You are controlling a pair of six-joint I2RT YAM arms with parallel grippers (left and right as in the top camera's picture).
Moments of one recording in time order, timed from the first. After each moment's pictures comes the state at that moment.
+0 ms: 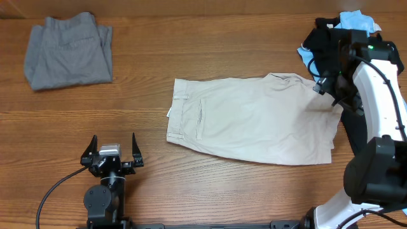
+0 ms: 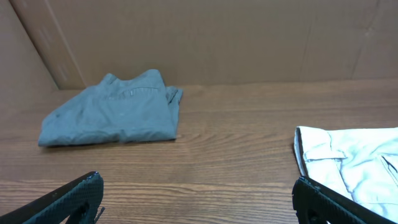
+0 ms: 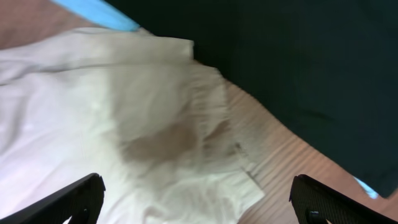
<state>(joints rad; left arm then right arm) 0.05 0.02 0.01 -0.08 -0.04 0.05 -0.15 1.84 1.62 -1.28 0.23 0.55</state>
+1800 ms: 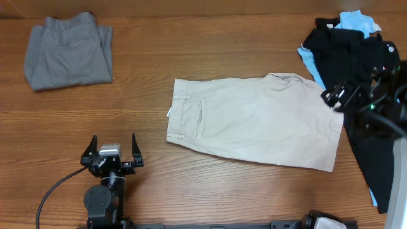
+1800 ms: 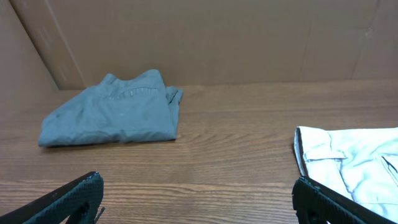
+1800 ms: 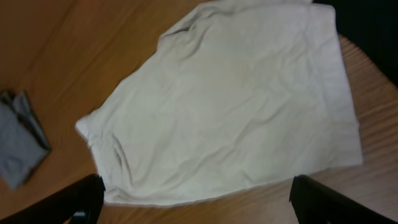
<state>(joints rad) 0.05 0.02 0.01 -0.08 -0.04 0.05 -0.29 1.25 1.46 -1.33 -0.35 0.37</state>
